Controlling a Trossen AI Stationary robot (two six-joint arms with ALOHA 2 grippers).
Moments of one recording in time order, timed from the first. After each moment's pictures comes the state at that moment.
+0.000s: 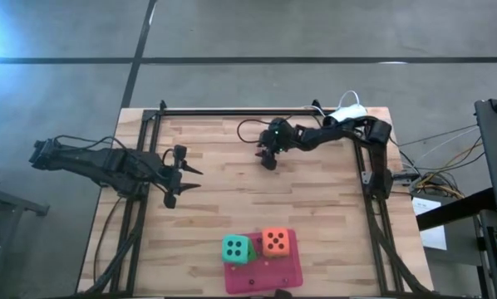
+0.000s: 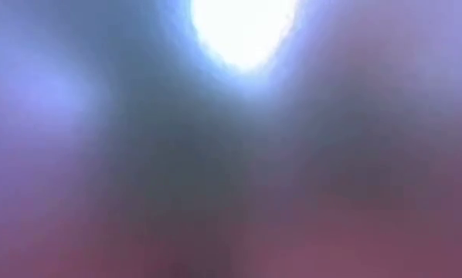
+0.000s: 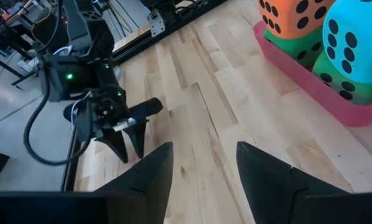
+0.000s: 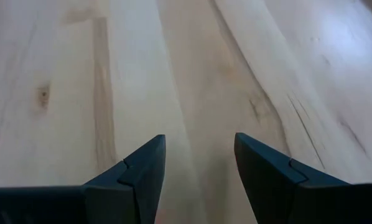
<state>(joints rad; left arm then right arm) -0.17 0.75 0.69 -0.46 -0.18 0.42 -0.47 1.99 1.00 0.25 -0.24 -0.10</state>
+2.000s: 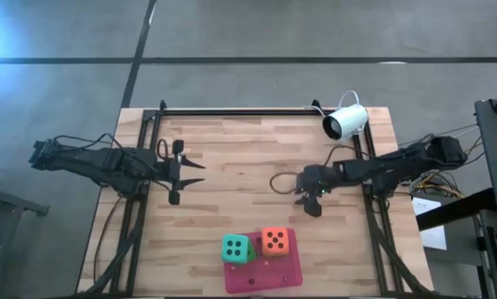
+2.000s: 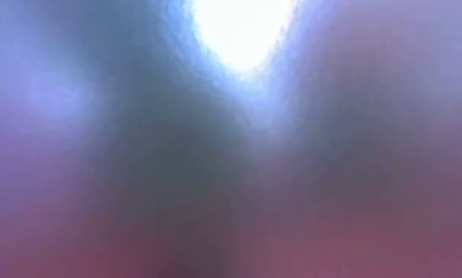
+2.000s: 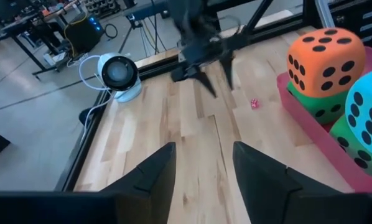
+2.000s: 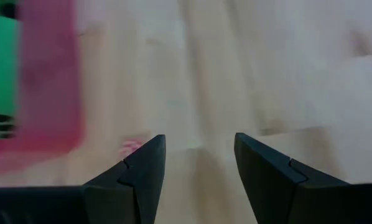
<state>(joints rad) -0.17 0.75 0.70 -0.33 -0.23 0.26 0.03 1.27 0.51 -0.12 -0.14 0.32</state>
